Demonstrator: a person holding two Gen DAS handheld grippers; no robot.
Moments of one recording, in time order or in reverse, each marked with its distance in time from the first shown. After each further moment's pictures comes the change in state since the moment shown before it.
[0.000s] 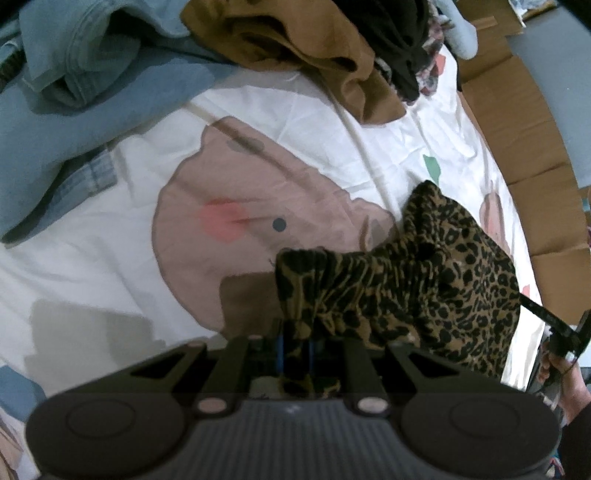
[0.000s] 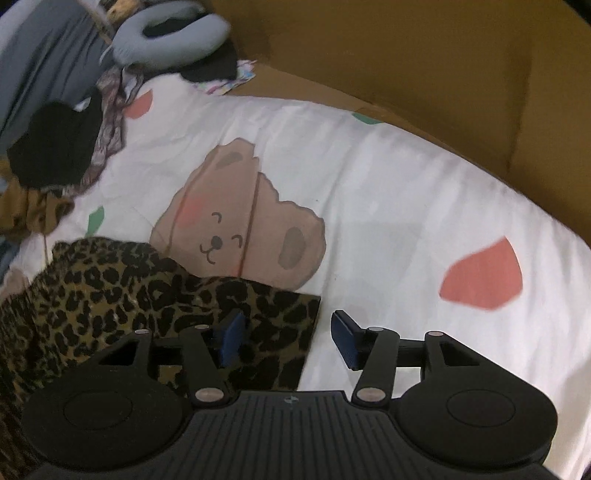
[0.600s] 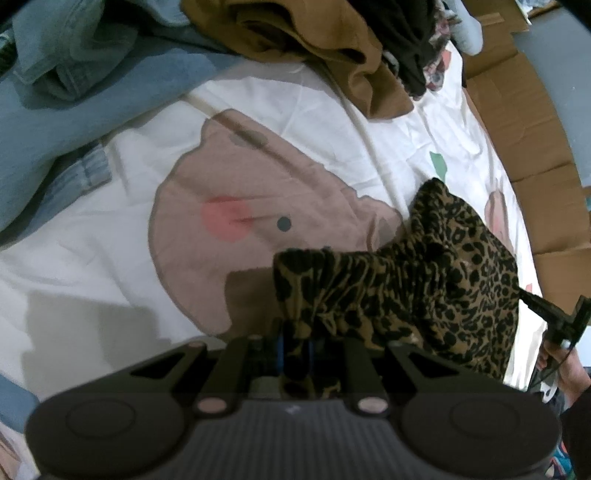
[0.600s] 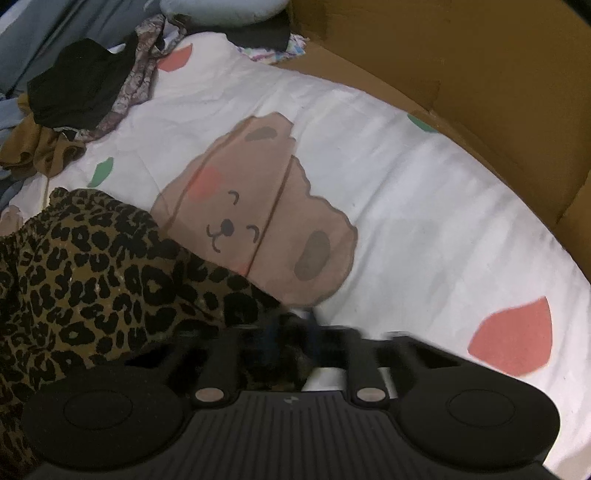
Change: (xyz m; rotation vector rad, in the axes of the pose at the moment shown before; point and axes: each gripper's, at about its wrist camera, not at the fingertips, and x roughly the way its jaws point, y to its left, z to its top) left arm 0.009 0.003 0.004 0.008 0.014 -0.005; right arm 0.029 0.010 0.010 -0.181 0.050 0.037
